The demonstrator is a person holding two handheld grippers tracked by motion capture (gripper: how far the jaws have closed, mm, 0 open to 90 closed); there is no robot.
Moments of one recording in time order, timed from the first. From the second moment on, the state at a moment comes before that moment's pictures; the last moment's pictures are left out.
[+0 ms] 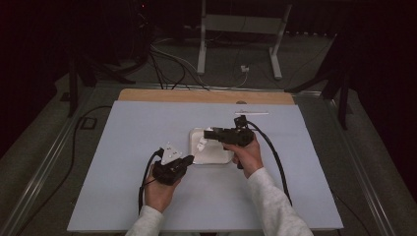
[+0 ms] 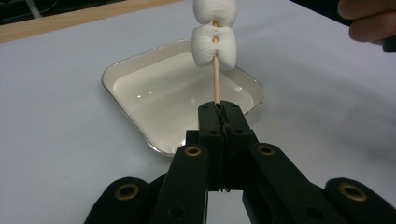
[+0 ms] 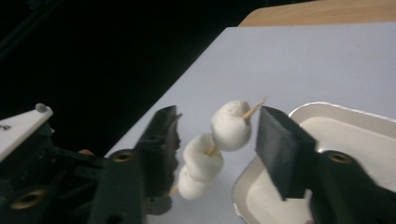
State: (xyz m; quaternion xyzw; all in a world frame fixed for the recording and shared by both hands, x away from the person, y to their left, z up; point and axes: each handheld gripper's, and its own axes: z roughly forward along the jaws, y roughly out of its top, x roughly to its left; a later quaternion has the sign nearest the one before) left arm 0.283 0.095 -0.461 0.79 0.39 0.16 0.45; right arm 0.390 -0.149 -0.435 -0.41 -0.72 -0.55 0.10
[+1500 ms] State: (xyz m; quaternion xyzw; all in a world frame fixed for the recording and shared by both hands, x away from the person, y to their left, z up) left arm 0.280 0.115 -0.481 0.79 0.41 0.17 0.42; right arm 0.401 -0.179 -0.433 -0.46 -0.72 -0.52 0.04
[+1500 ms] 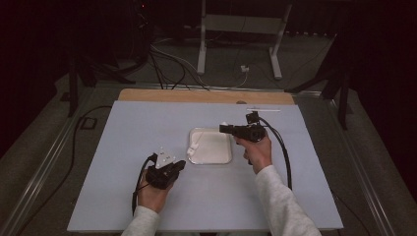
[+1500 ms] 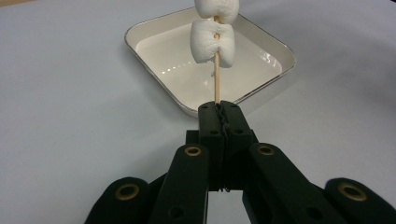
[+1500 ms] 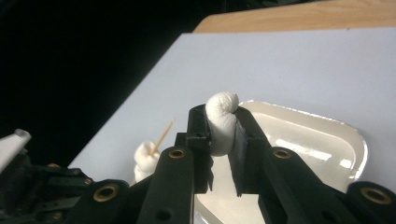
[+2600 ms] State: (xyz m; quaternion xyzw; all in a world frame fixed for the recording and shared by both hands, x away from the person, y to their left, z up) left arm 0.283 0.117 -0.481 0.78 0.42 0.16 0.42; right arm 0.402 -0.144 -0.475 -0.45 -0.77 -0.44 0.02
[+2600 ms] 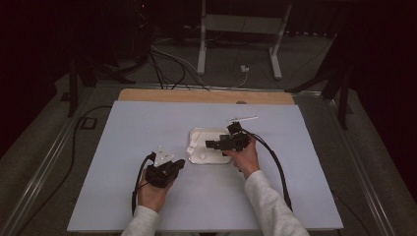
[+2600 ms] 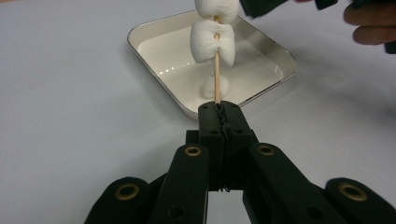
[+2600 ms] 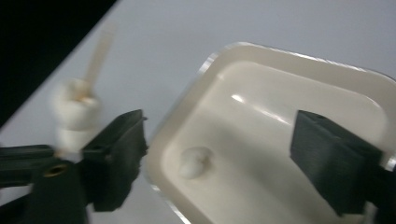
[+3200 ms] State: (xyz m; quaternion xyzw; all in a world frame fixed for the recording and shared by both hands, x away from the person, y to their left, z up) left arm 0.281 0.114 -0.479 0.78 0.42 0.15 0.43; right arm 0.388 -0.138 -0.450 -0.42 -0.74 -0.52 0.08
